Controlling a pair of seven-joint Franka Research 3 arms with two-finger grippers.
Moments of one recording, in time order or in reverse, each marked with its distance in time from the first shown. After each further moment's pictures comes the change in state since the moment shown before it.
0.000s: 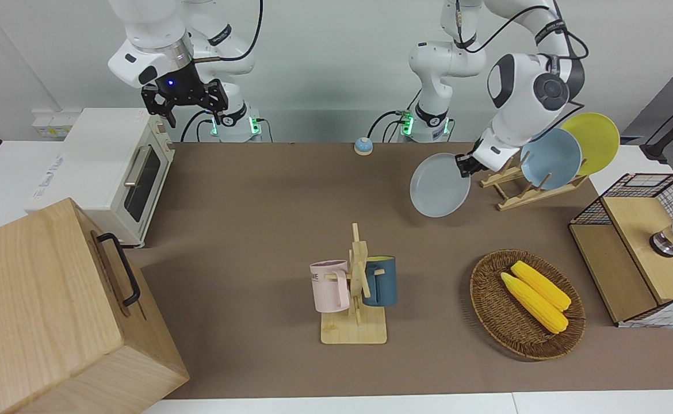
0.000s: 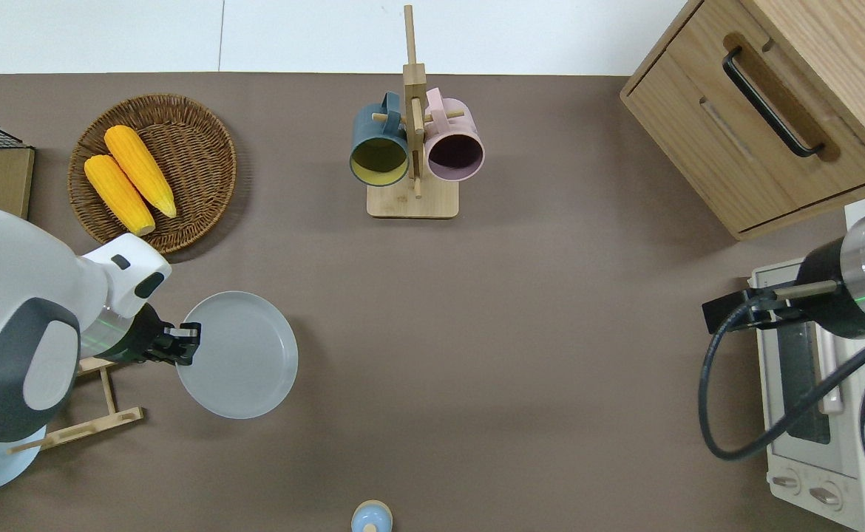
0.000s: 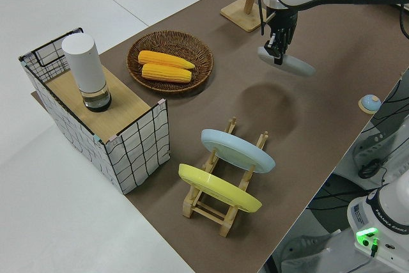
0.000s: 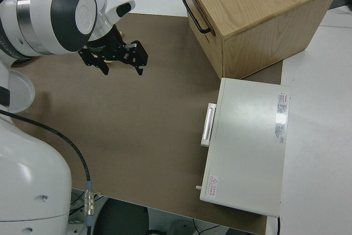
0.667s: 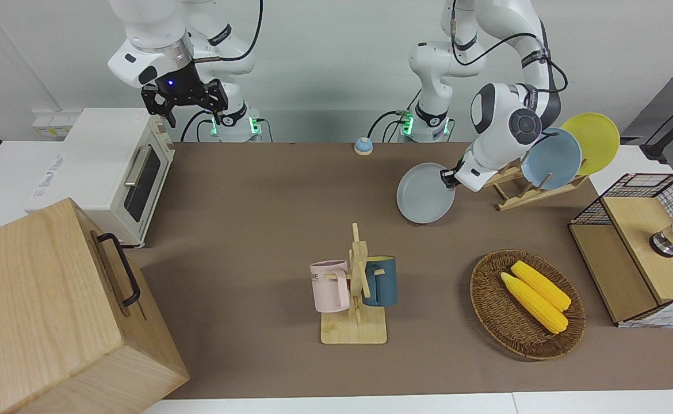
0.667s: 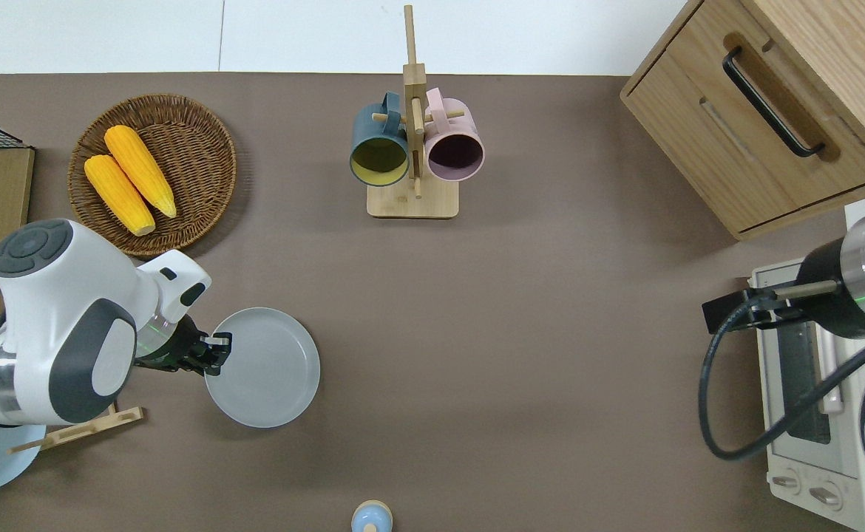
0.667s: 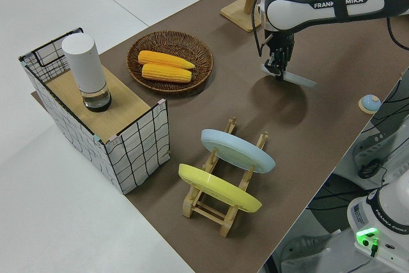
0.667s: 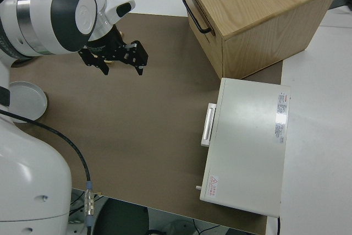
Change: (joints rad) left arm 0.000 0.075 -0.025 -0.064 -0.011 0.063 -0.020; right arm 0.000 0.000 0.000 0.000 0.000 0.000 0.000
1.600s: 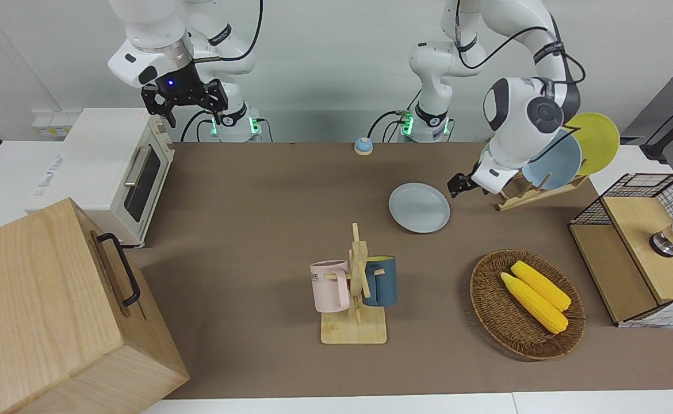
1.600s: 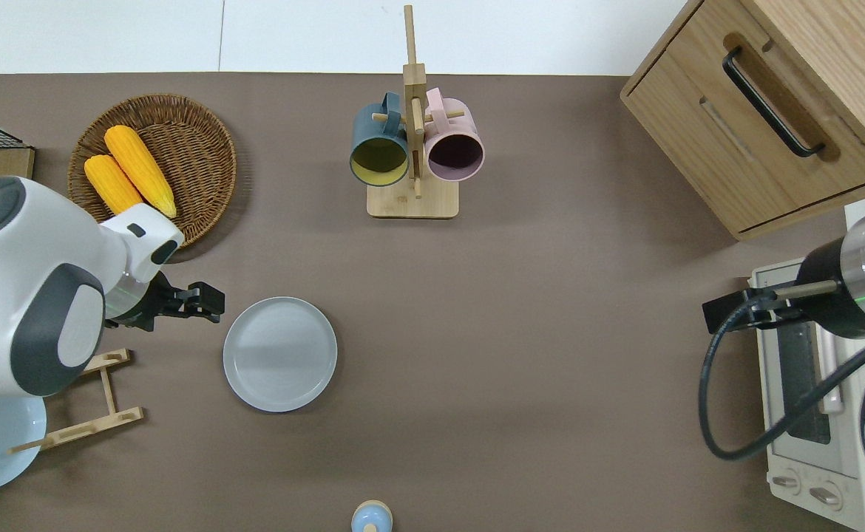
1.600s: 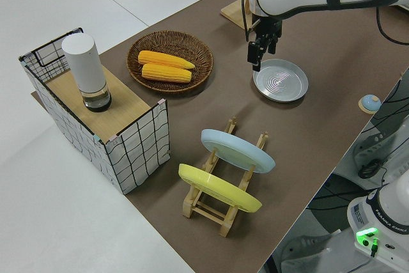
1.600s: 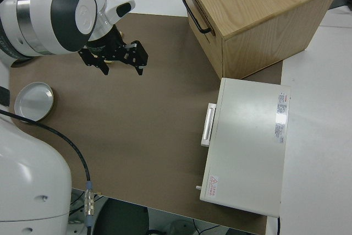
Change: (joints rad) left arm 0.013 0.035 0.013 0.169 0.066 0.011 -0.001; right arm 0.000 0.000 0.000 0.000 0.000 0.000 0.000
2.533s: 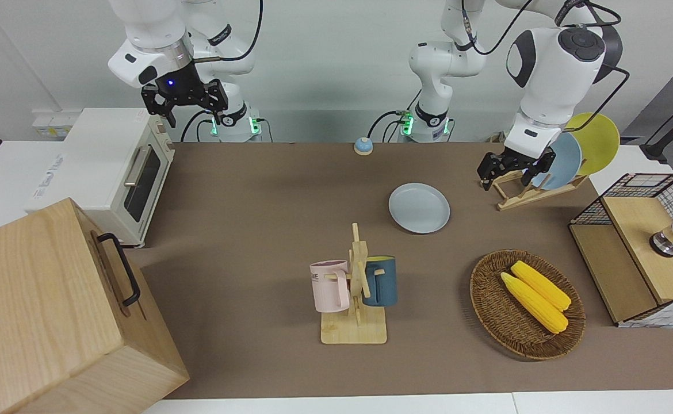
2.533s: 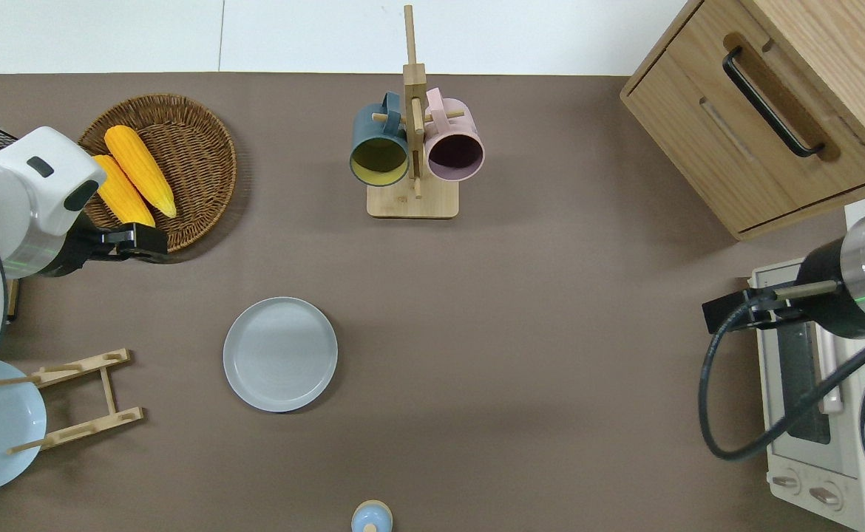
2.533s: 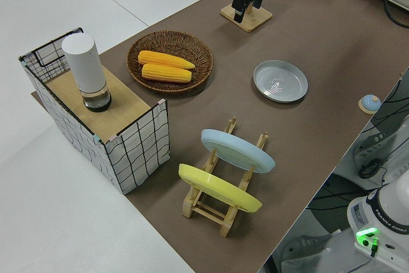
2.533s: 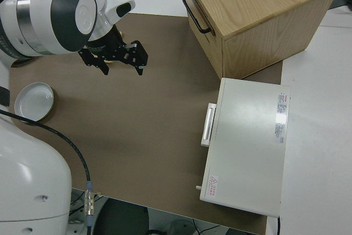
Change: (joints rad) left arm 0.002 -0.024 0.005 0.218 0.089 -0.020 0.001; right arm 0.000 0.000 0.000 0.000 0.000 0.000 0.000
